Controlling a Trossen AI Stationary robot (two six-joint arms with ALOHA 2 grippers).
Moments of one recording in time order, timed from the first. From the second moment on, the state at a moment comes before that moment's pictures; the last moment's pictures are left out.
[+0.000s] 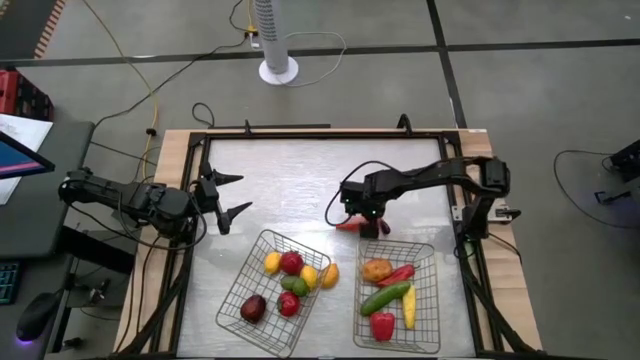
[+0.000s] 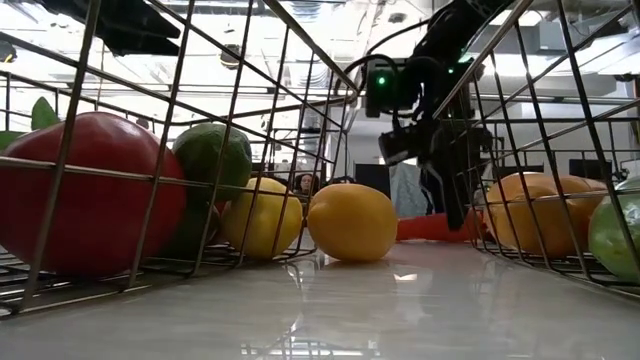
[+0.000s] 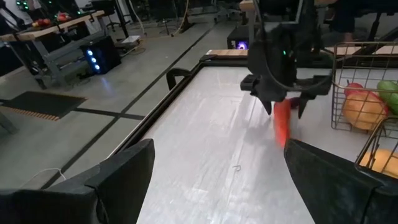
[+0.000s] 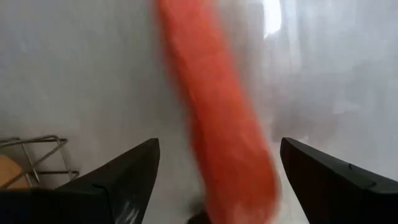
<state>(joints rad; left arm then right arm) -0.27 0.53 0.58 -0.38 -0.69 -0.07 -0.15 1.81 1.13 -0.81 -0.12 0.06</state>
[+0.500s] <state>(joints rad) -0.27 0.53 0.58 -0.38 -0.69 -0.07 -0.13 1.82 1.13 -0.82 -0.02 0.05</state>
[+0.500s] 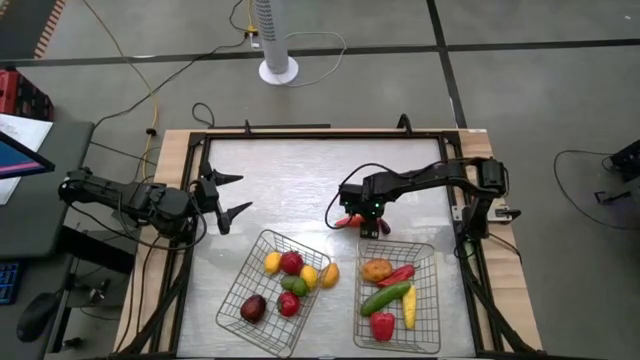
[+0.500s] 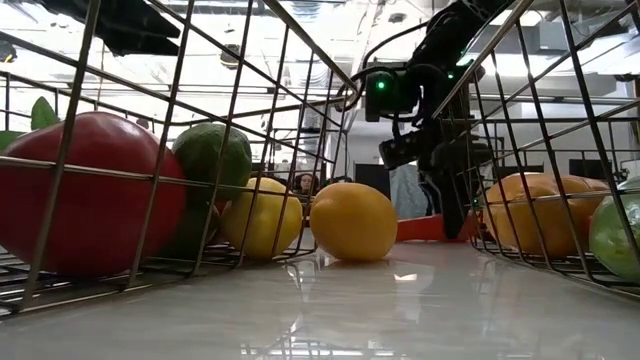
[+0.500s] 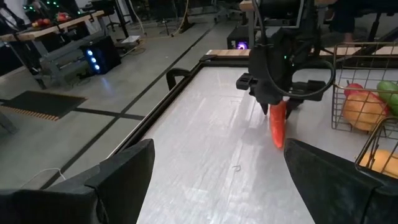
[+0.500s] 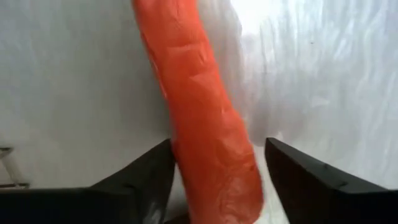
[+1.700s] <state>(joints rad) -0.27 0.53 0.58 -0.39 -0.69 -0.11 0.40 1.43 1.39 -1.25 0.08 0.67</state>
